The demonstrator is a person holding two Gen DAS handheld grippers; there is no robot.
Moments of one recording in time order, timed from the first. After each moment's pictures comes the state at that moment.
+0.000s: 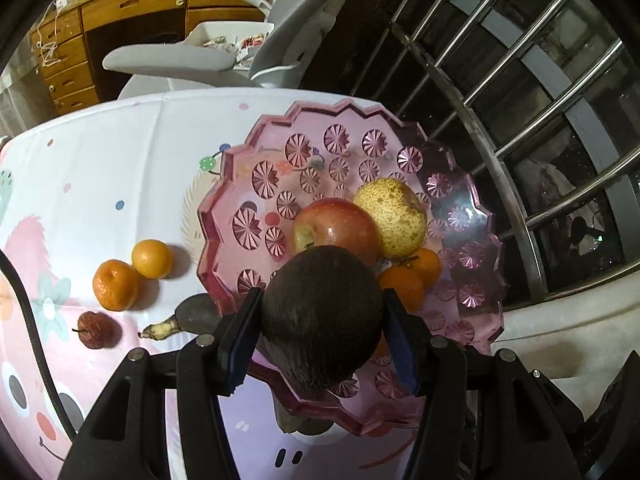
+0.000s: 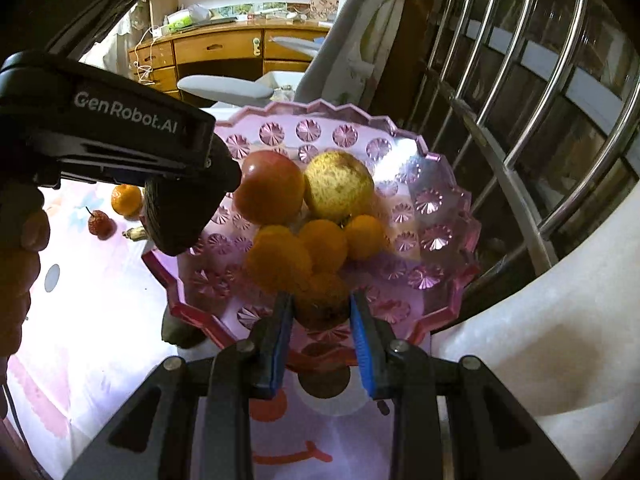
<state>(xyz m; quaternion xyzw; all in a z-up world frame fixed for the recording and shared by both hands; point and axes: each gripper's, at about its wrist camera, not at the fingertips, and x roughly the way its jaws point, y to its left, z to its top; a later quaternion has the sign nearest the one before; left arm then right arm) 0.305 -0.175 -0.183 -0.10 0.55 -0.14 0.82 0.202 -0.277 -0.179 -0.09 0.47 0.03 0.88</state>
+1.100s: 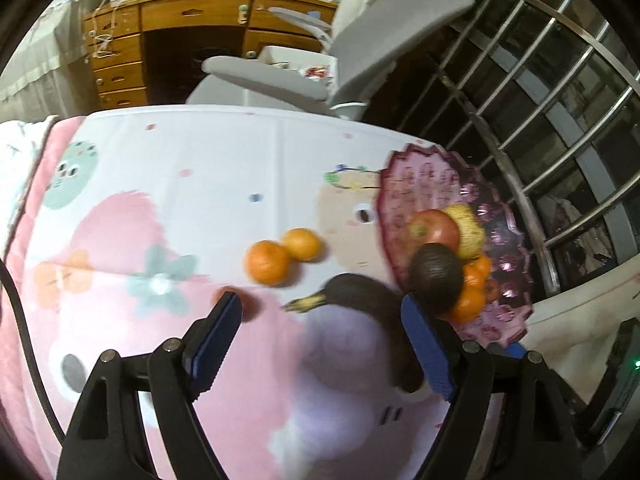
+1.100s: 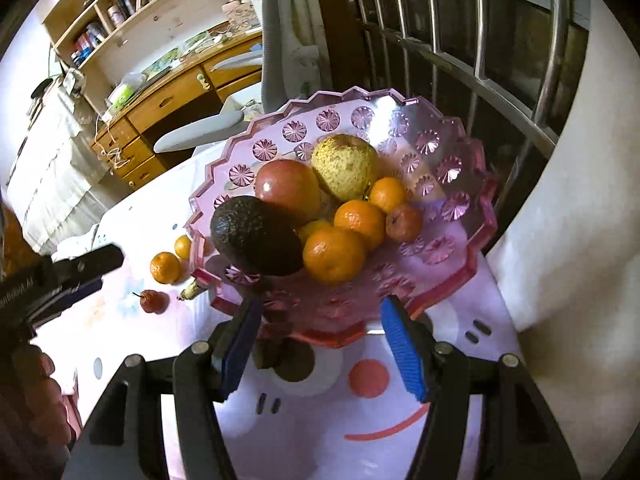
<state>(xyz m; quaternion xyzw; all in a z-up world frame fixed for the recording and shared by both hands) 0.255 -0.041 -0.160 -0.12 0.51 -0.07 0.85 0.191 -0.269 -0.166 0.14 0.49 -0.03 0.86</state>
